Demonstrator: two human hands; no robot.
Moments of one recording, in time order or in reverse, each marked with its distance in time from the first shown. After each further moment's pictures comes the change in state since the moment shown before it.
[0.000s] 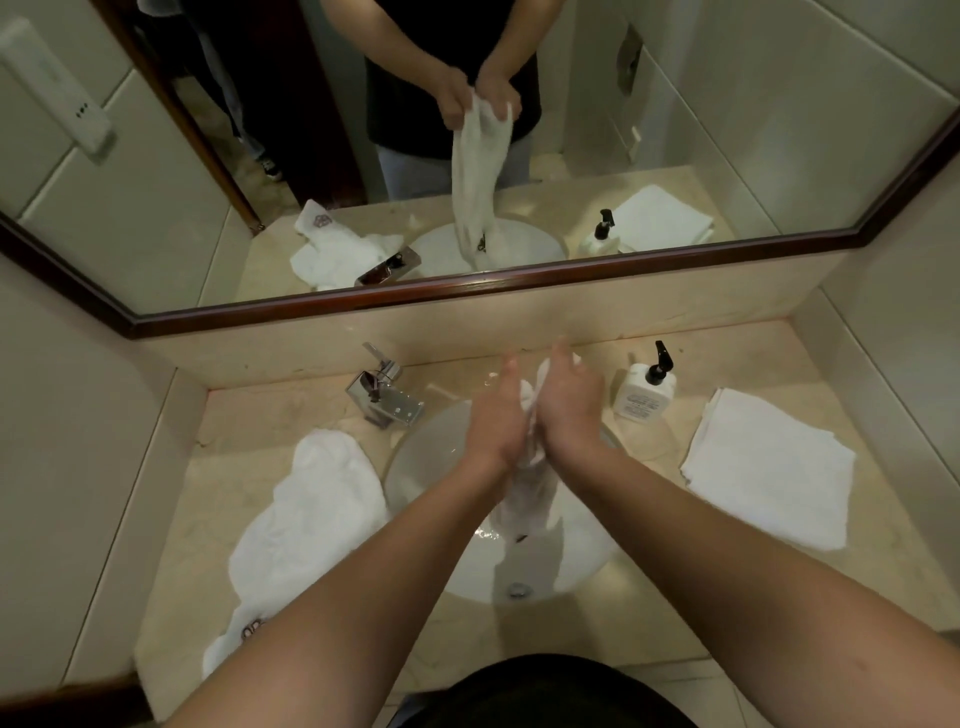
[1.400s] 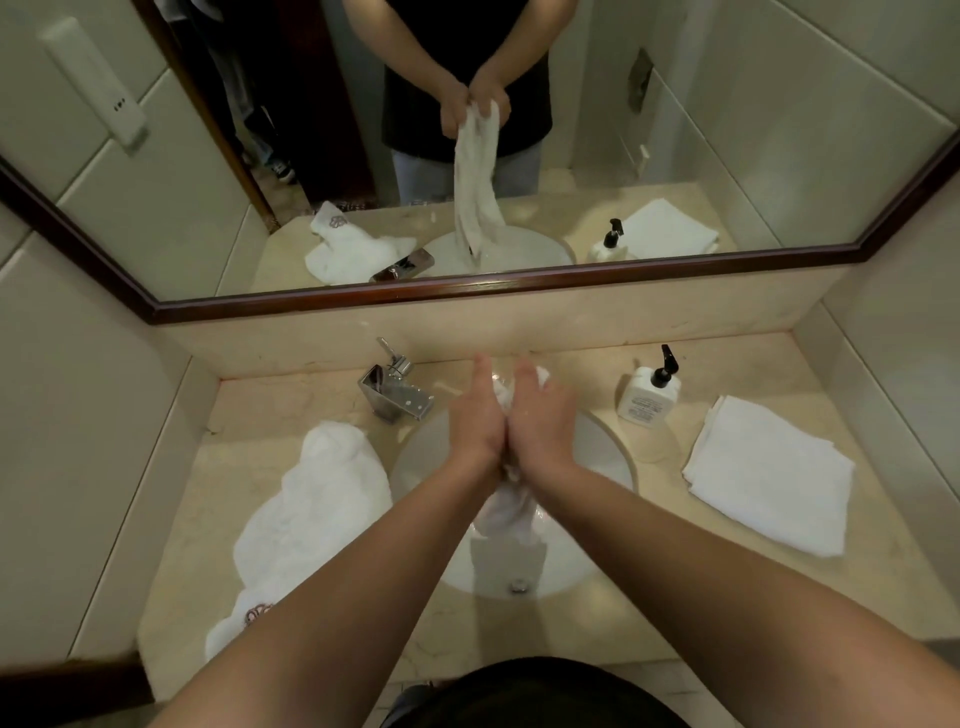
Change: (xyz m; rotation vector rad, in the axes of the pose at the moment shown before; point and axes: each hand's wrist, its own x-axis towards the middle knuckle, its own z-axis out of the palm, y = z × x) left_hand -0.008 -0.004 -0.029 -0.114 0.130 -0.092; right_hand -0.037 0.017 0.018 -0.026 -0.058 -0.045
